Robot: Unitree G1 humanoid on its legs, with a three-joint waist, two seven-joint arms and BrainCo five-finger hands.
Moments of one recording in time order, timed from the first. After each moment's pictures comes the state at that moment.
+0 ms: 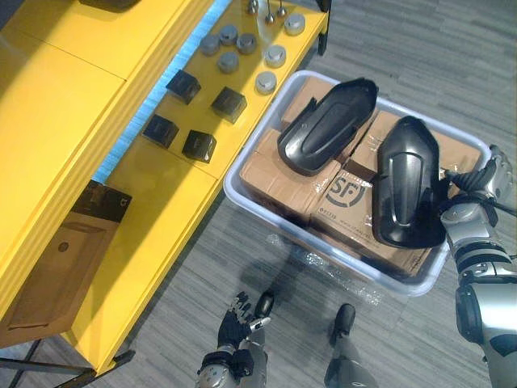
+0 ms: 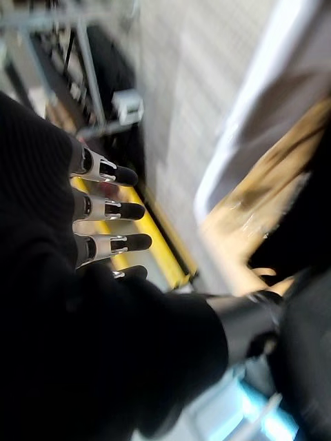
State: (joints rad) left arm 0.03 0.12 -0.42 0.25 -0.55 -0.12 0.27; right arm -1.08 -0.68 -0.03 1.23 -0.24 0.10 -0.57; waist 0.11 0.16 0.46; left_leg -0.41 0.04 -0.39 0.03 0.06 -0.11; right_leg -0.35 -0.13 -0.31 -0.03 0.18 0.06
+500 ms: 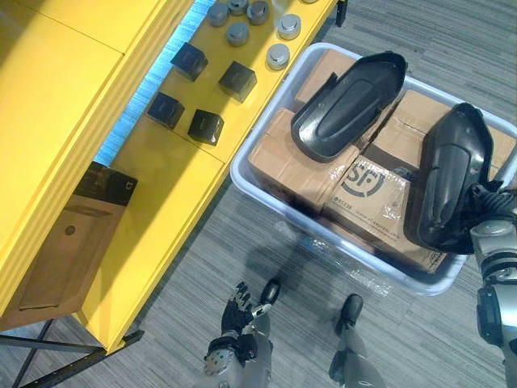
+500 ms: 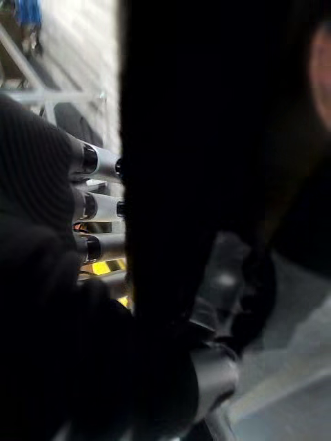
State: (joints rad) left arm -0.05 0.08 -0.37 0.34 -0.55 -0.13 0.28; right arm -1.06 -0.78 -0.02 1.35 -0.08 0.07 -0.43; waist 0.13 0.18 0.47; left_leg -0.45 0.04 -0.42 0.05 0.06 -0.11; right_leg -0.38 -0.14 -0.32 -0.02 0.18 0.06
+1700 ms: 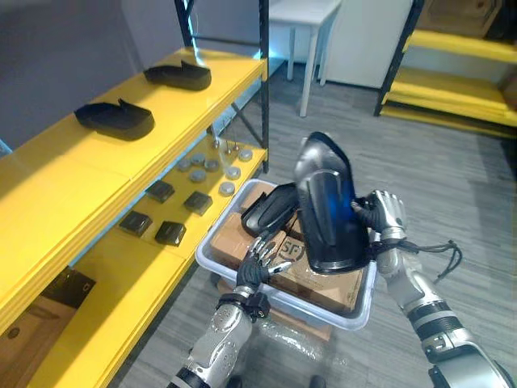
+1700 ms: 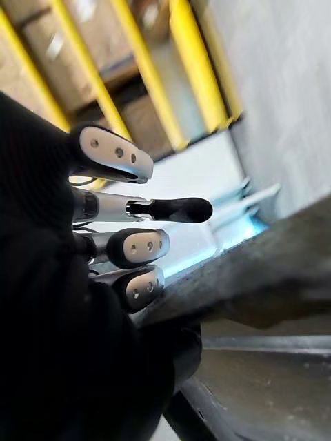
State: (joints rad) left arm -0.30 0.17 -0.51 0.15 -0.70 -0.13 0.20; right arm -0.59 -0.46 0.21 0.36 -0.66 0.07 -0.39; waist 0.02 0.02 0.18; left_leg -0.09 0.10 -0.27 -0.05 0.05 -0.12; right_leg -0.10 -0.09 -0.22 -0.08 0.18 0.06
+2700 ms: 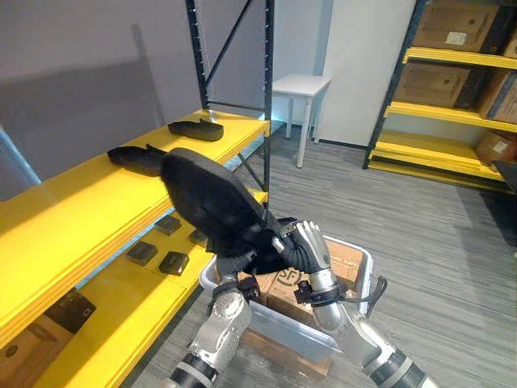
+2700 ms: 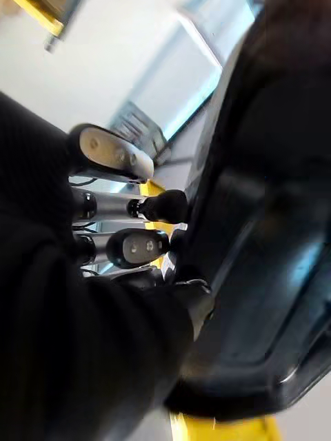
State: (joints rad) left arm -0.36 0.08 -0.34 0.25 -0.45 -0.16 0.74; right arm -0.39 -0.29 0.60 0.02 -0.54 -0.08 -0.59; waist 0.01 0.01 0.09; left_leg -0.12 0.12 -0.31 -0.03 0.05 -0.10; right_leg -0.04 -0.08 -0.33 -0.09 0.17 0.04
